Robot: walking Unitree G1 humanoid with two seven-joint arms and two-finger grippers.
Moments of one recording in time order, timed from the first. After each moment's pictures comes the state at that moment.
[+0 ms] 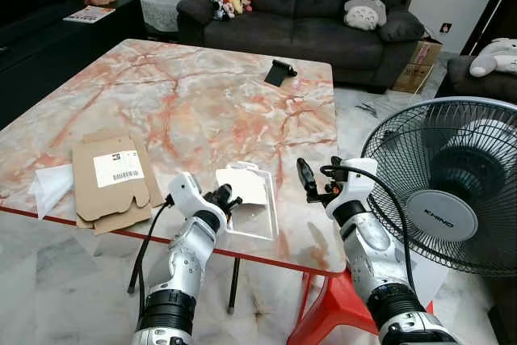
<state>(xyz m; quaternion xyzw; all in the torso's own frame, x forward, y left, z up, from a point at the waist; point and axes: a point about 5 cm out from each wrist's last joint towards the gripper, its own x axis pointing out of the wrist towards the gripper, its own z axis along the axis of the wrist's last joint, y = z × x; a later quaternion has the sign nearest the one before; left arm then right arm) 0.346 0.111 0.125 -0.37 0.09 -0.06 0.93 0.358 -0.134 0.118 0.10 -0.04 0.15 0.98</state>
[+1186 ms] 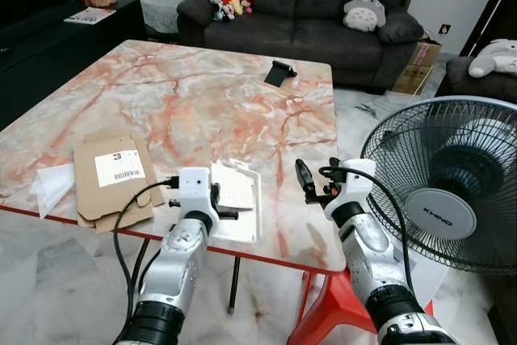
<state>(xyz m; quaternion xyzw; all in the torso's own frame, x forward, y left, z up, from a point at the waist) 0.335 0.121 0.127 -0.03 0.05 -0.04 1.00 0.356 -0.131 0.115 0.10 -0.04 0.15 0.98</state>
